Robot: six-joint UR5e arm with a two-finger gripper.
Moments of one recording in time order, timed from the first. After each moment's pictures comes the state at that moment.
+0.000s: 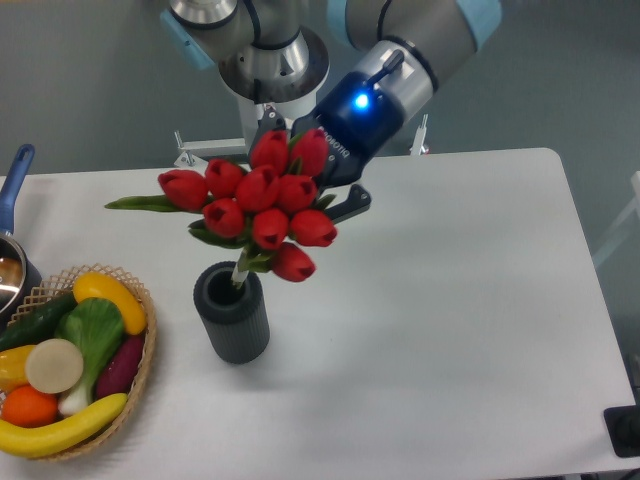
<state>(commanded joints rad) 2.73 -1.70 -1.64 -0.87 0.27 0.90</state>
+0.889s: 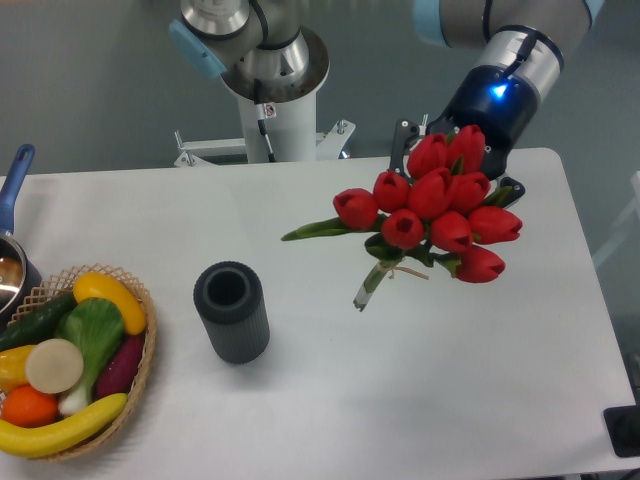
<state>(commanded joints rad) 2.84 -1.79 -1.58 -0.86 0.28 0.99</state>
